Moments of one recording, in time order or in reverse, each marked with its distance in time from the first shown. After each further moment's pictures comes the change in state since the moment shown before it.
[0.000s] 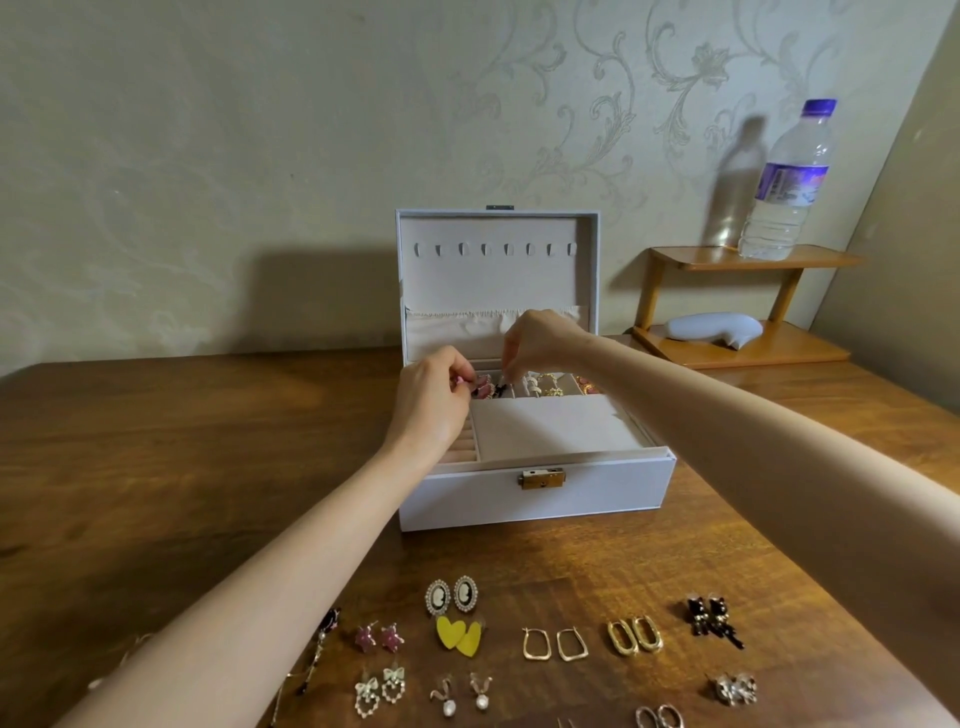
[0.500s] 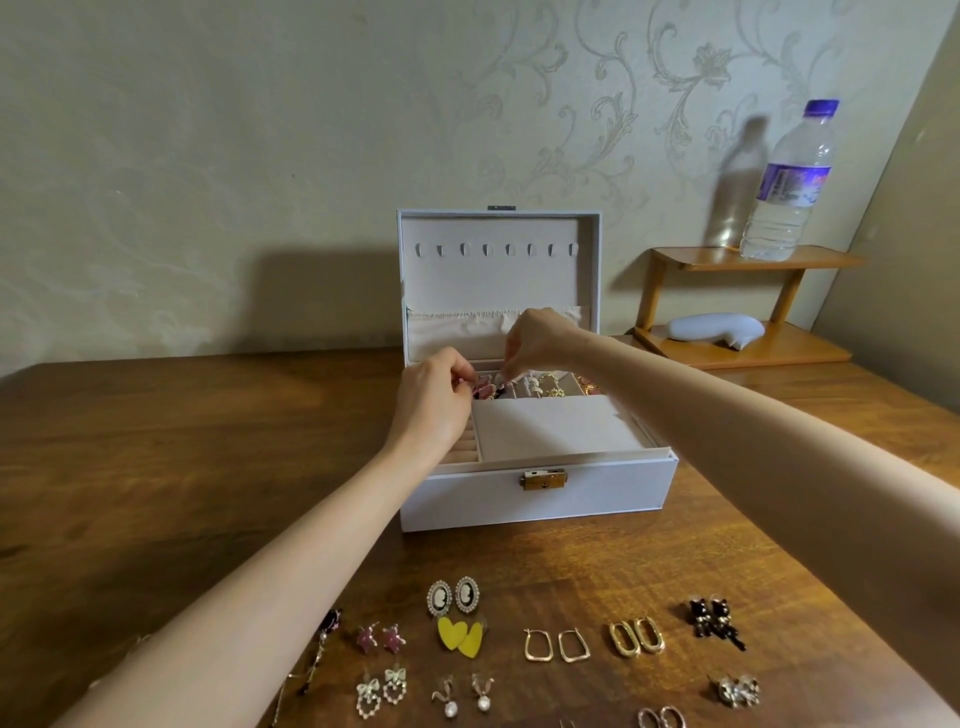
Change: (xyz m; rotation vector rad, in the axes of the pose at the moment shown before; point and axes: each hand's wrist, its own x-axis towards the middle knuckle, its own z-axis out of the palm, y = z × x) left_hand 0.000 0.000 0.000 -0.006 0.002 -0.010; right_hand 0.000 -0.003 -0.002 0.013 -0.003 -0.003
